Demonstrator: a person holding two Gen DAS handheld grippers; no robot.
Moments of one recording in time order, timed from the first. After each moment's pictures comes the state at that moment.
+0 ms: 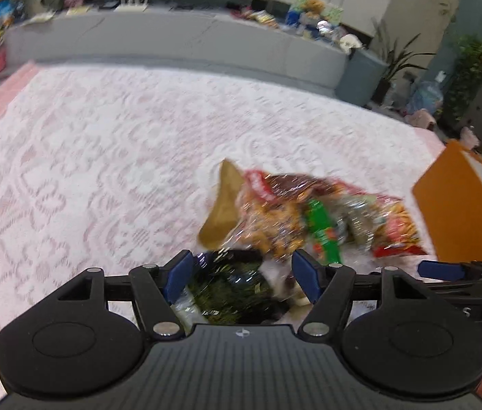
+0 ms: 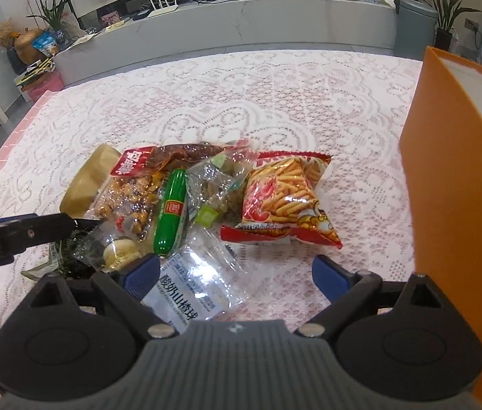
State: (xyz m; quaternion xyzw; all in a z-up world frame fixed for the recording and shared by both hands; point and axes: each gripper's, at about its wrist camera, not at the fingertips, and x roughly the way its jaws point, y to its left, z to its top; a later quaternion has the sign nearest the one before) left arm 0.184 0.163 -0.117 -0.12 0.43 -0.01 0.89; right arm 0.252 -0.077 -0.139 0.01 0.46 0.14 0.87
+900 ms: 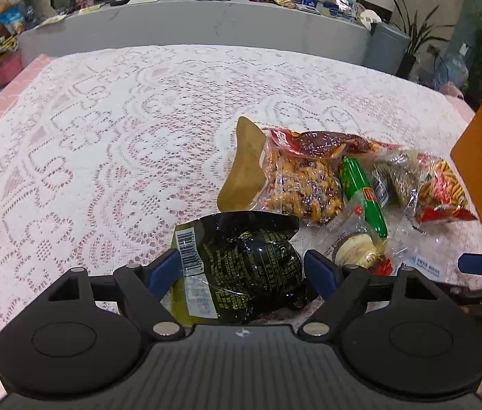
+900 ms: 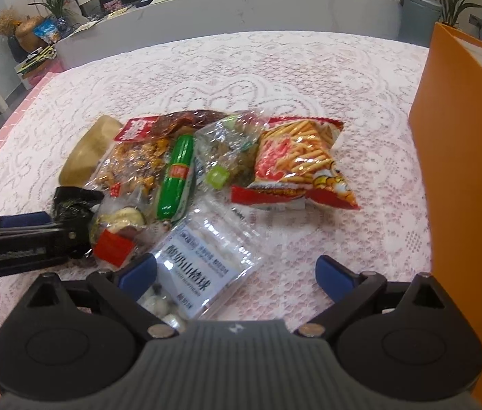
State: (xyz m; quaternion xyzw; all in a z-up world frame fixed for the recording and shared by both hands) left arm 0.183 0.147 -0.145 -0.06 0.45 0.02 0.89; right arm 0.236 -0.070 -0.155 0.01 0.48 0.15 0.86
